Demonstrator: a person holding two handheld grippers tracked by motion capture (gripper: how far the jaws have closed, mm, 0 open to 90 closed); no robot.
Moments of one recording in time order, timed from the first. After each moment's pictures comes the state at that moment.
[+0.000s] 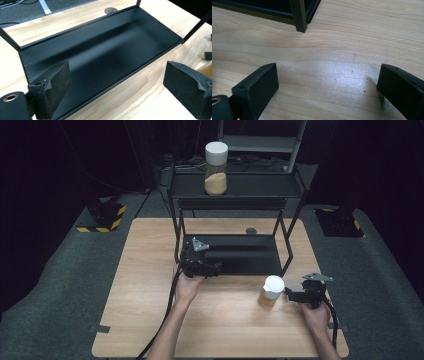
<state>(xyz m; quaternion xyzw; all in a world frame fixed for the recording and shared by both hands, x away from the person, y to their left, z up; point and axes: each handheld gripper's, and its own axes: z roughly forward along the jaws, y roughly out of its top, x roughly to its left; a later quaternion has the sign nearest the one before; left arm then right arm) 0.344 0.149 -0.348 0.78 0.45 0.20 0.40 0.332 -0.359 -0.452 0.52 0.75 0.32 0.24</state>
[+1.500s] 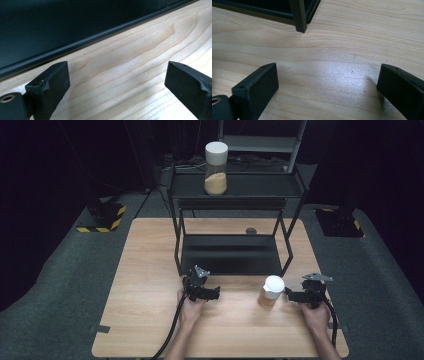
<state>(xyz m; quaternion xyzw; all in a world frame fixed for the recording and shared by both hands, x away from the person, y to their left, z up) 0.335 0.133 -0.445 0.78 0.49 0.18 0.35 0.332 -0.359 -0.452 0.52 0.75 0.32 0.24</state>
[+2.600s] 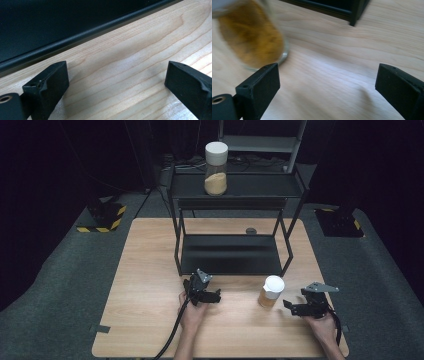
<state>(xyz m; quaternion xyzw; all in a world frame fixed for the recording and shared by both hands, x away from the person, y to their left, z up) 0.324 0.121 -0.457 0.78 0.48 0.21 0.34 0.299 -0.387 -0.444 0.43 0.80 0.39 0.17</state>
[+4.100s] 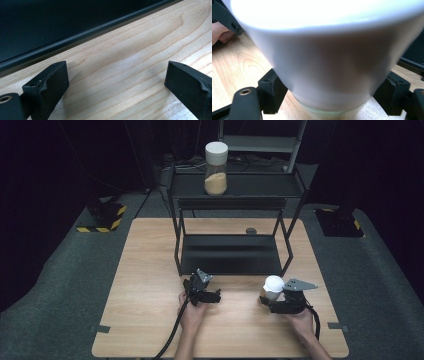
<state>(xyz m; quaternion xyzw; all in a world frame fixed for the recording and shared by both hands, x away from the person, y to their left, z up) 0.325 0.121 -0.456 0.78 0.48 0.21 0.34 0.309 -0.343 -0.444 0.35 0.80 0.46 0.15</state>
